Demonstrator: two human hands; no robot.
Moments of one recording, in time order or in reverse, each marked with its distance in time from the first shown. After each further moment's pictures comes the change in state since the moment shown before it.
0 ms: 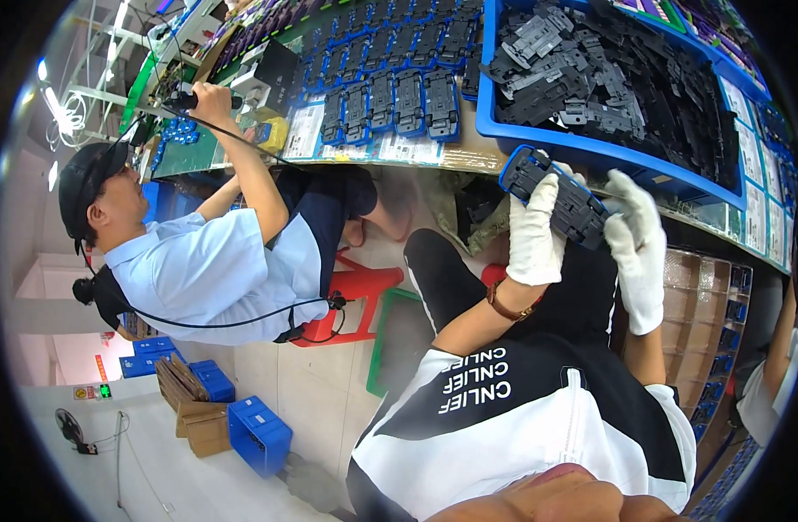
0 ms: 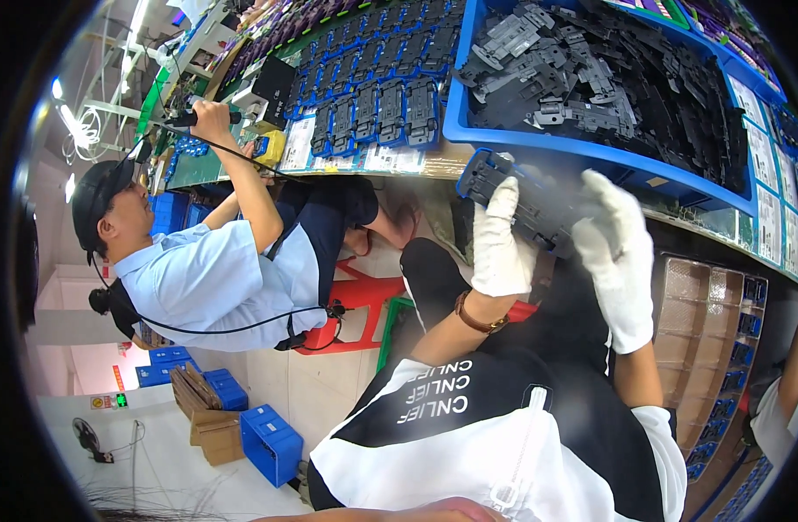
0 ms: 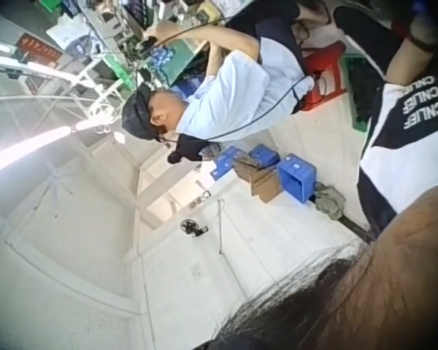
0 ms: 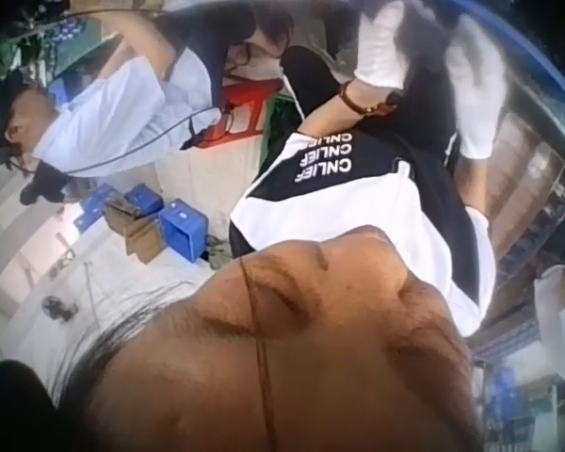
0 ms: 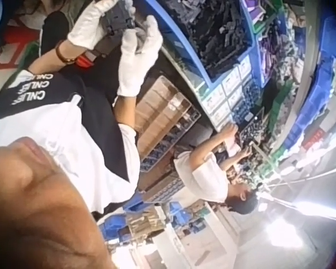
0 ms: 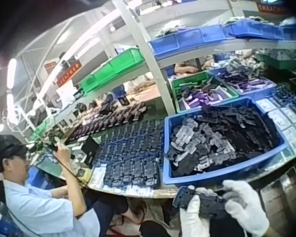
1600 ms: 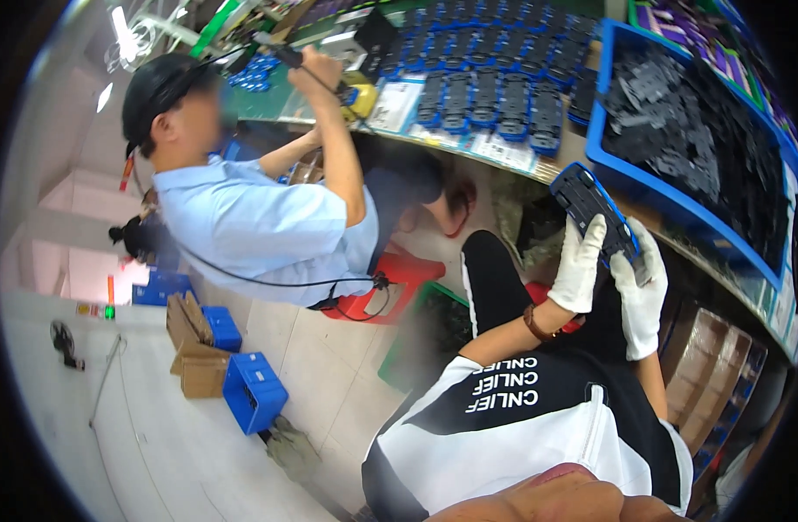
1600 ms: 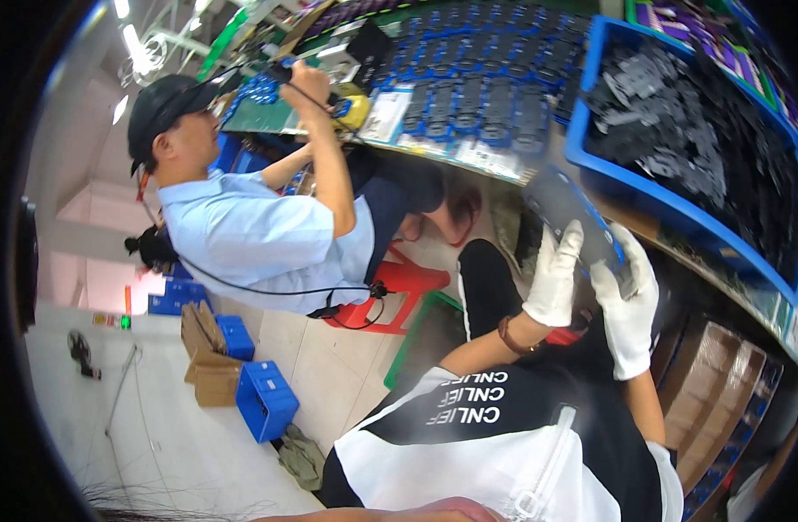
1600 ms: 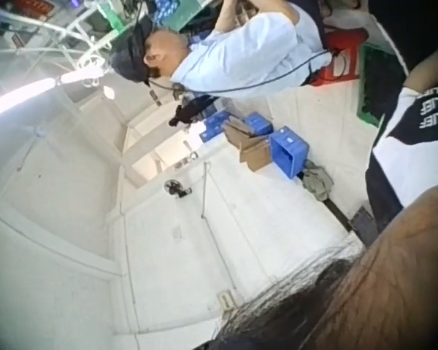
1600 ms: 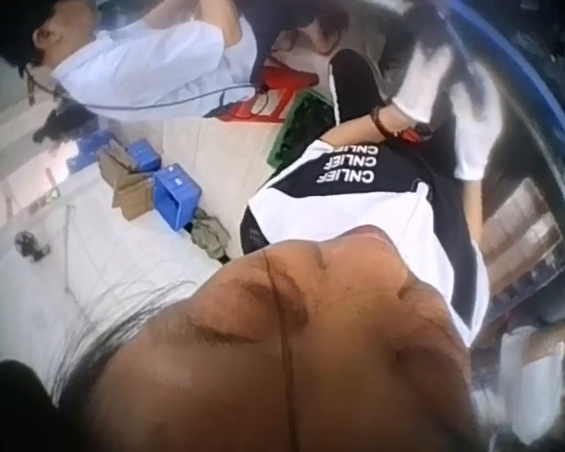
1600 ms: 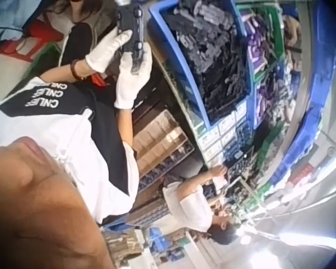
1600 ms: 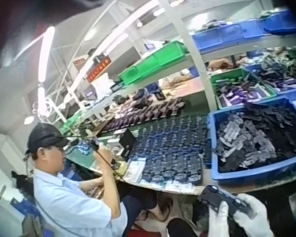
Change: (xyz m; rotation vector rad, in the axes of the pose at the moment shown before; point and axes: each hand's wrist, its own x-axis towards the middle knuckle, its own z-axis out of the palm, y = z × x) left_hand 0.000 0.025 -0.053 0.425 0.081 0.206; right_hand -0.007 0.027 0.077 0.261 -0.074 0.096
